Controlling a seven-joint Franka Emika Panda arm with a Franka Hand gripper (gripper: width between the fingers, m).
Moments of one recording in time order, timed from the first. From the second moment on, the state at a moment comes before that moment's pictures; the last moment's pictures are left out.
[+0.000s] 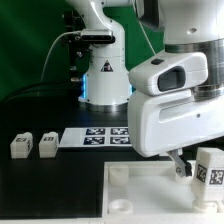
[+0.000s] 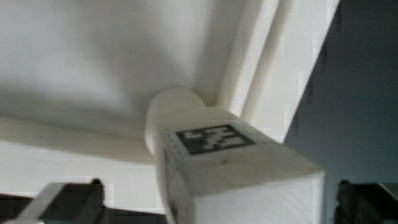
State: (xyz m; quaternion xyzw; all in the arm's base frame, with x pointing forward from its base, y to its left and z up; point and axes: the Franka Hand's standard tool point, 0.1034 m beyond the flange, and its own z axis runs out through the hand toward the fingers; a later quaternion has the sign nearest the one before) arm 0.625 0.120 0.082 -0.99 -0.13 -0.01 0.07
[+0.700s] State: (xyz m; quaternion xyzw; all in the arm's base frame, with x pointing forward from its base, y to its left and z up) arm 0.626 0.118 0.081 -0.99 -0.11 -0.01 0.07
